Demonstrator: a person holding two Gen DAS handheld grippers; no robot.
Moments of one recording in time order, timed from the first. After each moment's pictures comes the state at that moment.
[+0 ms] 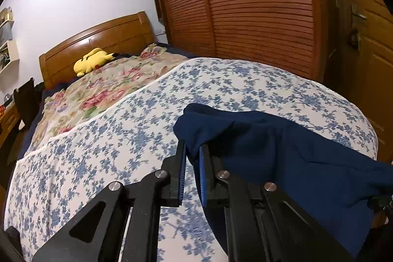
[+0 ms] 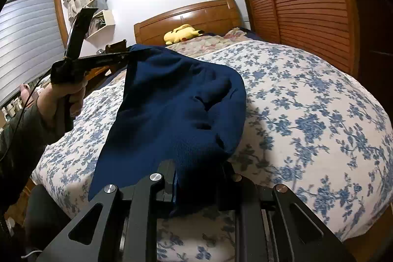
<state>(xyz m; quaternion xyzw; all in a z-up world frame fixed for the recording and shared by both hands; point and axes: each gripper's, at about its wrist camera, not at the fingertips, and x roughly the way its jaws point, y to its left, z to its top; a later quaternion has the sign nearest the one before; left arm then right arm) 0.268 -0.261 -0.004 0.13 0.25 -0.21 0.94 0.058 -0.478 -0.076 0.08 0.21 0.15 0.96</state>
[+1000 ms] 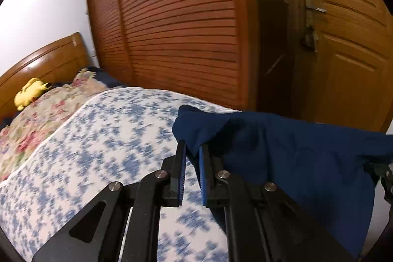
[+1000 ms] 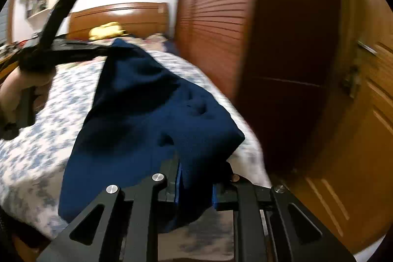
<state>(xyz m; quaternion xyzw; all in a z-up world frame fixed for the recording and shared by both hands) 0.280 -0.537 0.011 0.14 0.23 -0.35 0.90 0.030 -0.651 -0.016 -0.02 0.22 -0.11 0.97</state>
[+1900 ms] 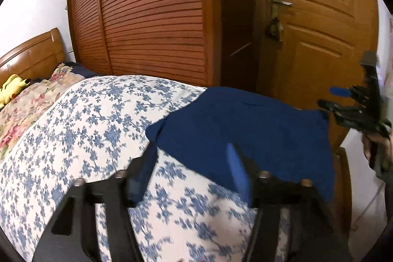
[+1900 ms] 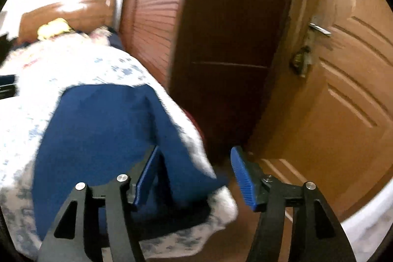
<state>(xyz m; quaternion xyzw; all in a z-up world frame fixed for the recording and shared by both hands) 0.212 -0.468 -0.012 0.13 0.24 -0.43 0.86 0.024 -0.641 -0.013 -0.02 0.25 -0.27 0.93</state>
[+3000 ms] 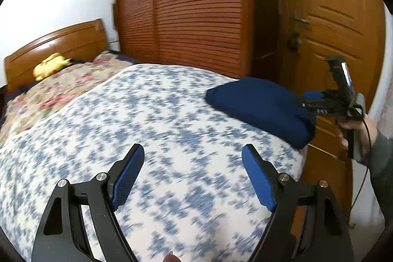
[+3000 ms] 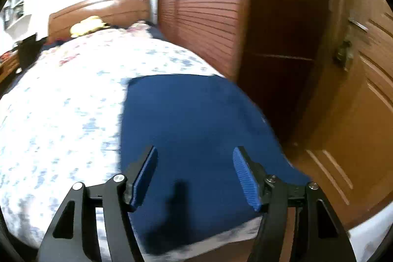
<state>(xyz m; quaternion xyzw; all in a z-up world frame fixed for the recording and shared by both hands) 0.133 -0.275 0.008 0.09 0.25 -0.34 0.90 0.011 -0.504 0.000 0.02 0.26 -0.10 0.96</state>
